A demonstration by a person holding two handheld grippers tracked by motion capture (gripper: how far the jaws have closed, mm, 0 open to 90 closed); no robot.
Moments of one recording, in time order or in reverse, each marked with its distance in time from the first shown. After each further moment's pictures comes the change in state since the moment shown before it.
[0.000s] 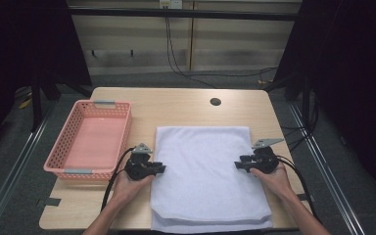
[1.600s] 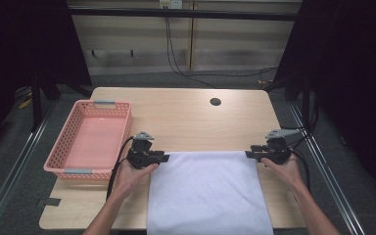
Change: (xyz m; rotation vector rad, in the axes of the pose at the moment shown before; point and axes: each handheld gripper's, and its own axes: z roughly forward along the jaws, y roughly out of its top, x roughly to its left) left arm 0.000 0.039 -0.003 -0.029 0.010 -0.055; right arm -0.036 0.010 -0.023 -0.053 -0.042 0.041
